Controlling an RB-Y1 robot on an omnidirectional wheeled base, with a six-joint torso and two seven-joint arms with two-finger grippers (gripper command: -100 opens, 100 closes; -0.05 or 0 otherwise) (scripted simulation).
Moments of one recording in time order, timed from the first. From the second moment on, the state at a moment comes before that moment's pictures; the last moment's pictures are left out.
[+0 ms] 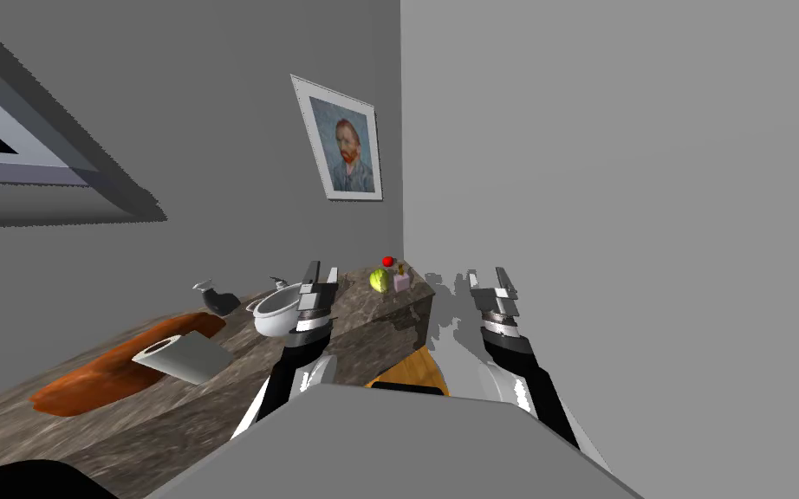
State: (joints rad) left arm 0.54 -0.02 -0.02 -2.35 -0.03 -0.53 -0.05; right arm 0.47 -0.04 0.04 -2.22 -0.10 -0.50 -0.15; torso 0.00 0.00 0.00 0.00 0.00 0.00
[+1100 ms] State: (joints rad) left arm 0.54 -0.02 -0.02 -2.35 -0.03 -0.53 -0.05; right arm 0.58 -0.34 0.23 -2.15 -0.23 -0.60 0.05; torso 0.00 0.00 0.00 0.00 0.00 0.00
